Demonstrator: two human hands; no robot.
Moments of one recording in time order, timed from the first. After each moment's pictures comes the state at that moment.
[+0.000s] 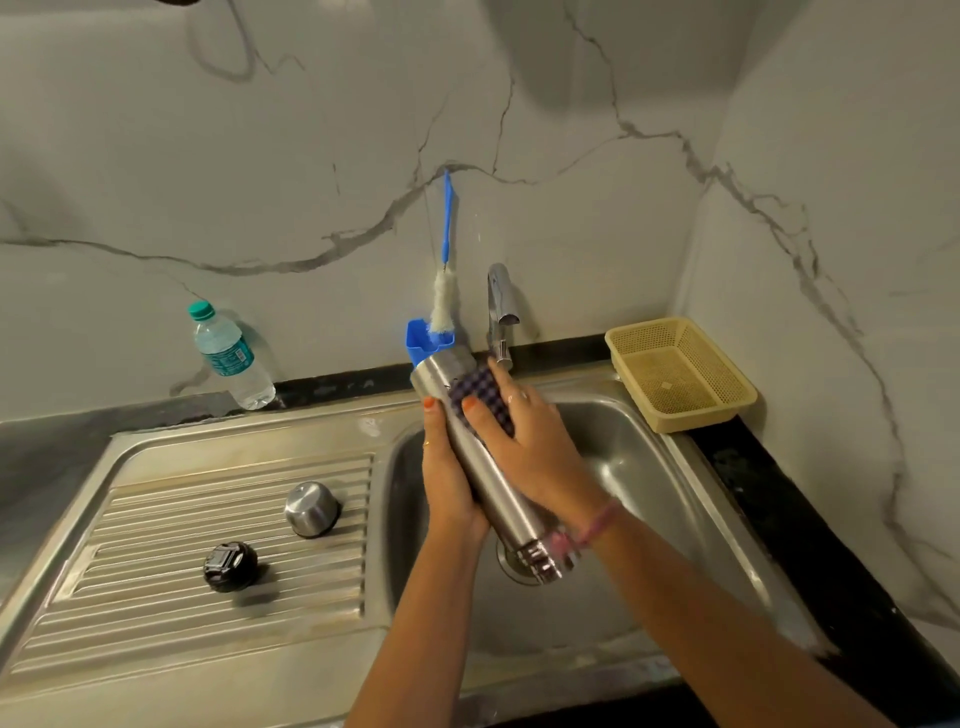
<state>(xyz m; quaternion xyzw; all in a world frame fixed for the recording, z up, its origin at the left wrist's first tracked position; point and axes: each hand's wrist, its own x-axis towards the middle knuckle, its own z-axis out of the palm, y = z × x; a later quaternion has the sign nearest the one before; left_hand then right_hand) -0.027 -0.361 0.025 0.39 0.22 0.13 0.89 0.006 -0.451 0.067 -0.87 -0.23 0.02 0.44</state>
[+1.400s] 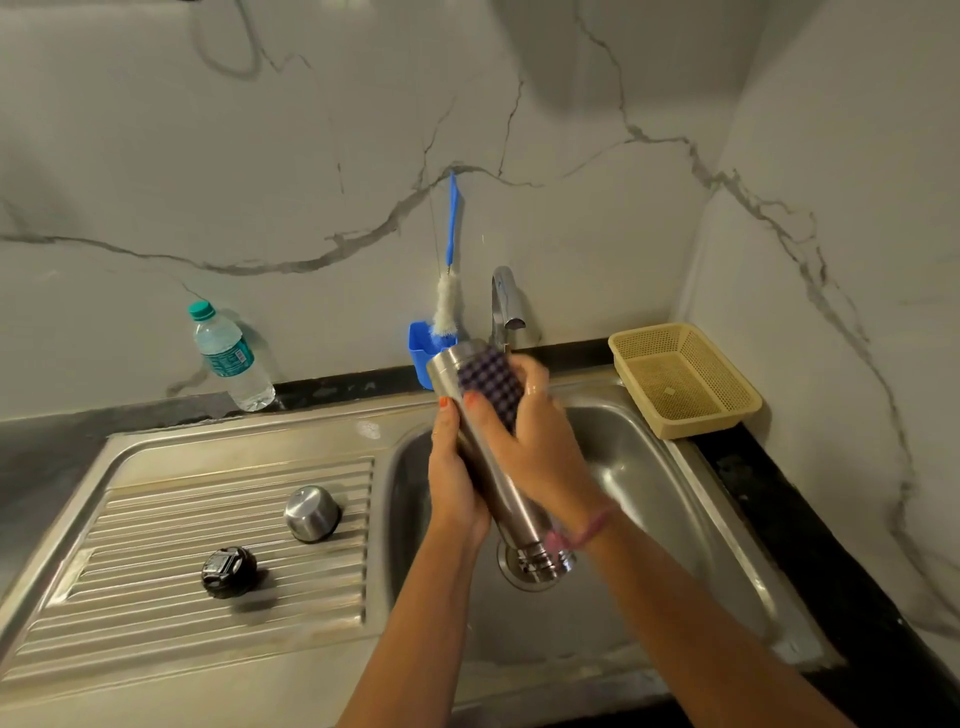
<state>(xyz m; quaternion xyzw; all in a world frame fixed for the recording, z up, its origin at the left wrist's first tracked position) -0.027 -0.361 0.036 0.40 0.18 0.11 0.89 0.008 -0.441 0.074 -0.84 -0.21 -0.04 0.50</state>
